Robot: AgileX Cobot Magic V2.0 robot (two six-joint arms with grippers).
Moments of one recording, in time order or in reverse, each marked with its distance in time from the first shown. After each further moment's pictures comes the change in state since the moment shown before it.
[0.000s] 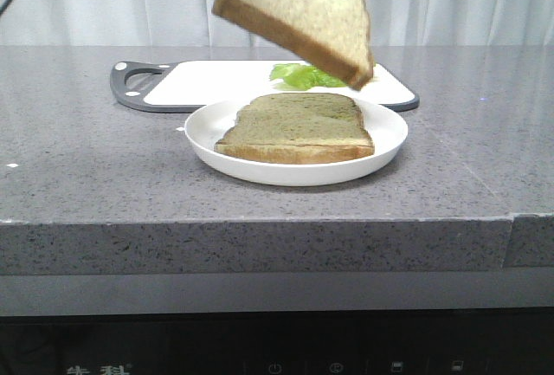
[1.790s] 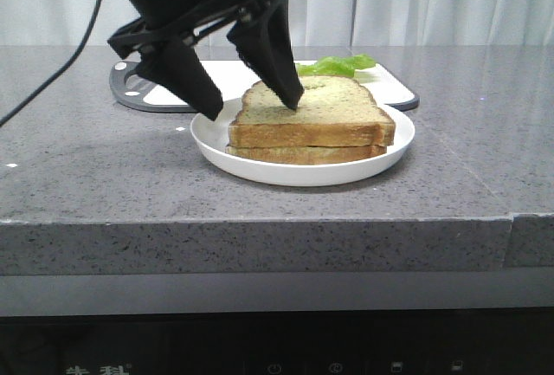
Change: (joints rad) left arm 0.005 0.218 0.006 0.012 0.083 0.000; right arm 0.000 0.000 0.000 0.000 0.000 0.000
